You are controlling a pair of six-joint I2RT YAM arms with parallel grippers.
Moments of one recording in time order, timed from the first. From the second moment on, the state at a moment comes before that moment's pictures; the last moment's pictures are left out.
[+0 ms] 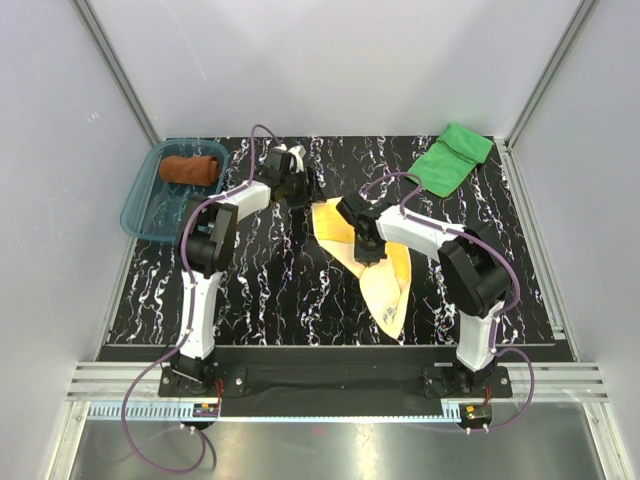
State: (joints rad) left arm -0.34 2.26 1.63 -0.12 0.37 -0.45; right arm 0.66 1.91 1.35 -0.78 0.24 0.70
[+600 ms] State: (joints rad) left arm -0.29 2.12 1.47 -0.21 0.35 -0.47; right arm 0.74 1.51 1.16 -0.57 -0.20 0.61
